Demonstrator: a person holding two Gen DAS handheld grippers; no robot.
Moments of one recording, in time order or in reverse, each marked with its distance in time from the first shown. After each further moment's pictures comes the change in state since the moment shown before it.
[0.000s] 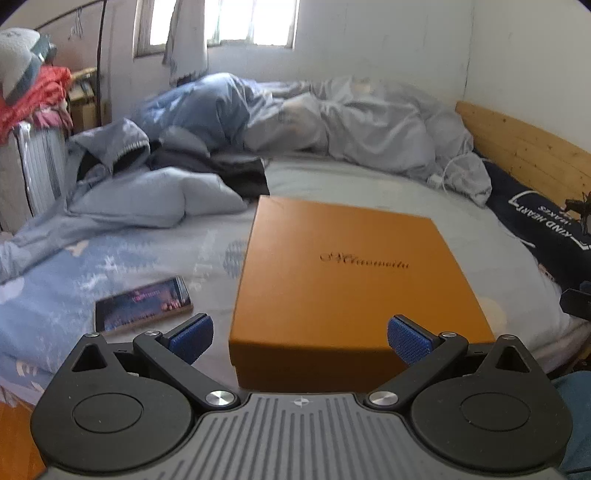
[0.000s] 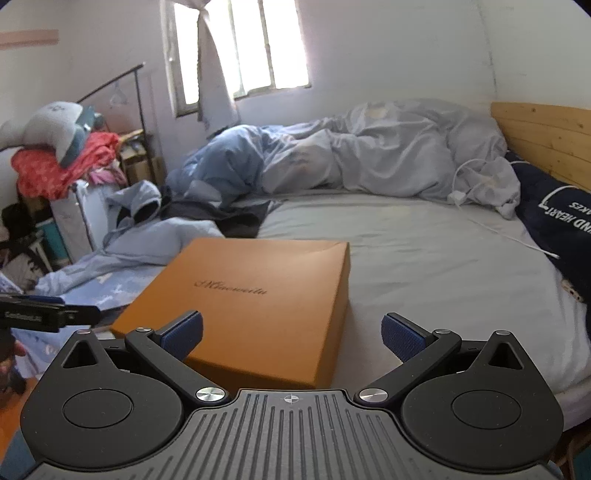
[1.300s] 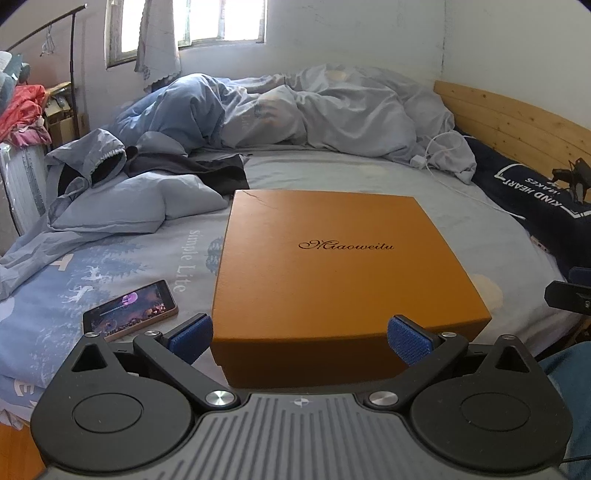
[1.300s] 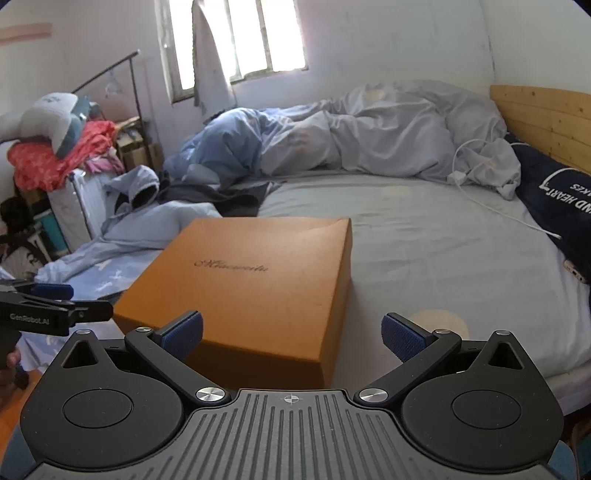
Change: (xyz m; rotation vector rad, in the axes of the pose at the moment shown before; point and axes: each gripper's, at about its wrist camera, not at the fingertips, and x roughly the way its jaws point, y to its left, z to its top) left arm 0.005 -0.017 -0.007 0.087 0.020 -0.020; right arm 0.005 0.001 -0.006 0.026 0.056 -0.006
